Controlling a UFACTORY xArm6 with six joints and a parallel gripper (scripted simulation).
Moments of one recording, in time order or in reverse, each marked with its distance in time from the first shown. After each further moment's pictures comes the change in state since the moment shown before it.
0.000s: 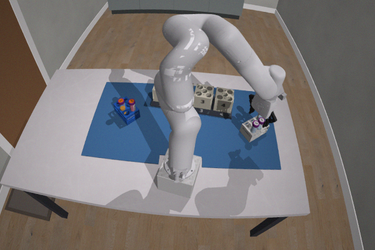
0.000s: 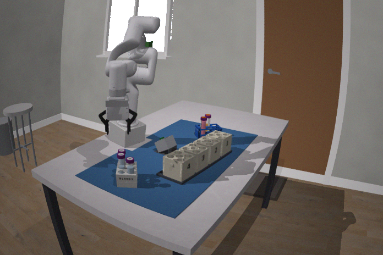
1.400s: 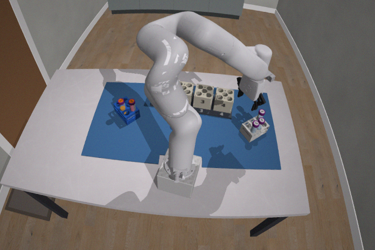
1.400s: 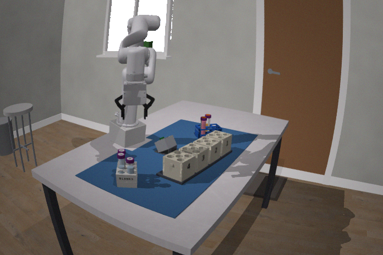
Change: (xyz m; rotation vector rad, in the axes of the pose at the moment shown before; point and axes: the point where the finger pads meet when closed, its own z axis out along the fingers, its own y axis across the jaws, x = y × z) arm -0.023 -0.071 -0.055 -0.002 0.001 0.002
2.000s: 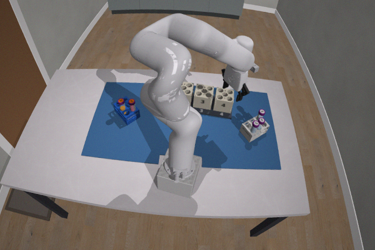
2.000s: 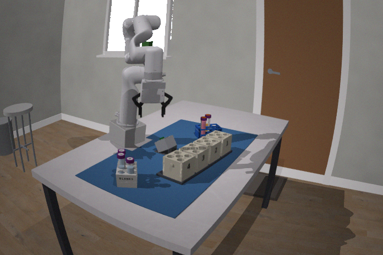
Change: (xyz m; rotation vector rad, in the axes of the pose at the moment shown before) arm -0.024 -0.075 0.000 0.000 0.000 -0.001
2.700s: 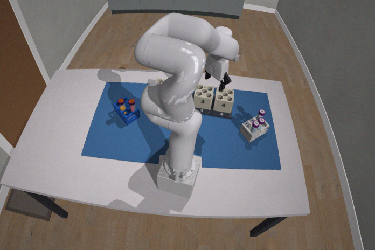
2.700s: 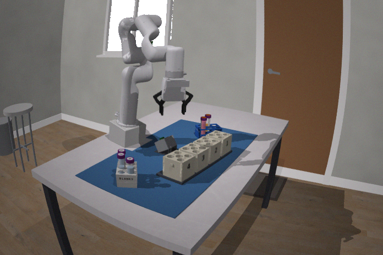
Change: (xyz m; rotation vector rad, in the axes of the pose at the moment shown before) arm -0.029 -0.090 0.000 0.003 -0.002 -0.089
